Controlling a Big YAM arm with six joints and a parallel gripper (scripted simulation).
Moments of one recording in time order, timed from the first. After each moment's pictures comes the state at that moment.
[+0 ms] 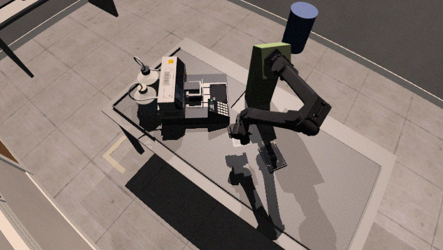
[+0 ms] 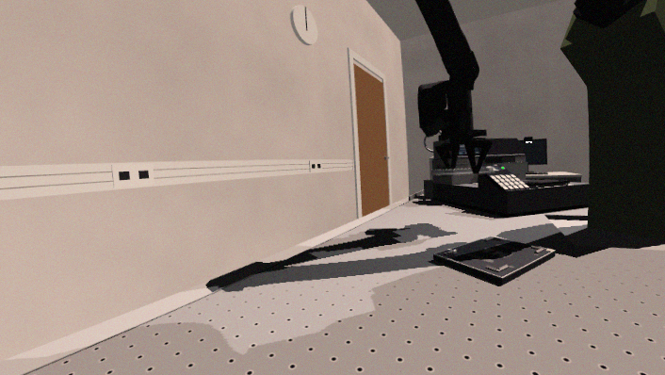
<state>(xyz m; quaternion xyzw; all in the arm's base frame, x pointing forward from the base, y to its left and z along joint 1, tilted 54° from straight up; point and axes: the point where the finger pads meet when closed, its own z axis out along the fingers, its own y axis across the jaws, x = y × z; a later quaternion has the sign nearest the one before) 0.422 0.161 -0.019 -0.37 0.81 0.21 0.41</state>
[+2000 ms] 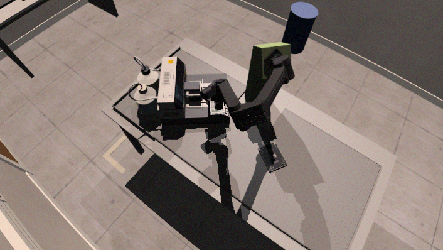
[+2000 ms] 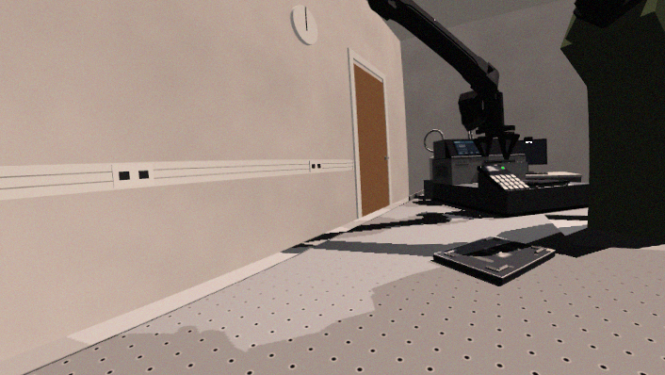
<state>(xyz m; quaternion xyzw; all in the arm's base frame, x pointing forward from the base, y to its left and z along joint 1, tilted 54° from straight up) 0.393 -0.007 -0.177 -0.34 0.82 0.22 0.40</state>
